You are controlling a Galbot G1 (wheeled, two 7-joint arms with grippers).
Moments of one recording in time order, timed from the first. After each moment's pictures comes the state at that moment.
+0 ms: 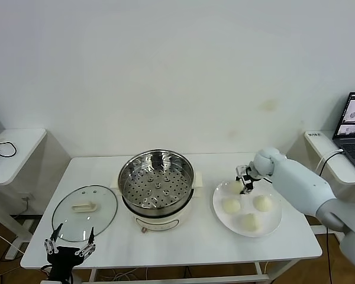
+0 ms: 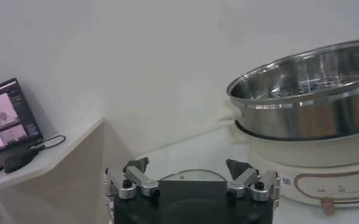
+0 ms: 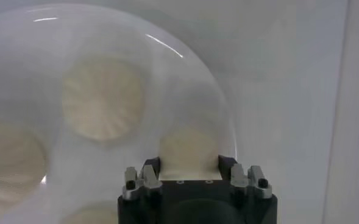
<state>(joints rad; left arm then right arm) 1.86 -1.36 -0.74 -2.26 0.06 0.16 -0.05 0.01 0.94 -0.74 0.95 -0.24 -0.07 -0.98</state>
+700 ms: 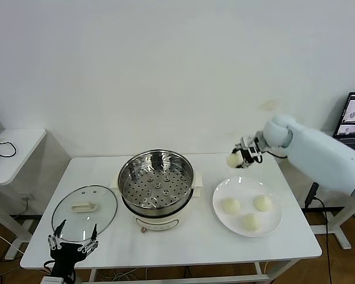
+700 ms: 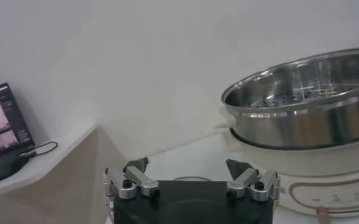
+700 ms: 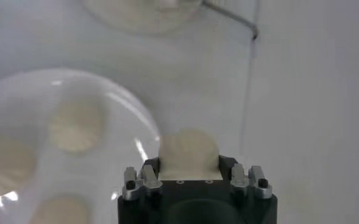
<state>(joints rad) 1.83 -1.33 -0.74 -2.26 0.03 0.17 -0.05 0.40 0.89 -0.97 1.18 0.05 -0.11 -0.96</state>
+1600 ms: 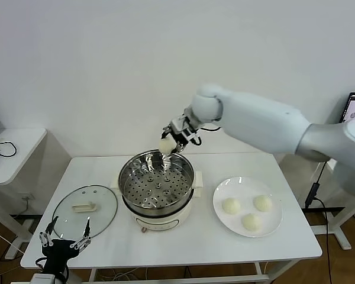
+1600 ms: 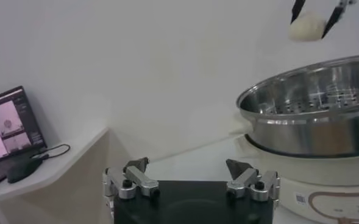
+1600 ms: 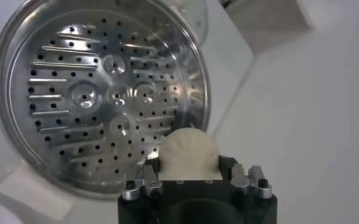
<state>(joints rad) 1.82 -1.33 -0.78 -2.26 0.00 0.17 -0.04 0.53 1.27 -1.23 1.09 0.08 0.12 -0.86</state>
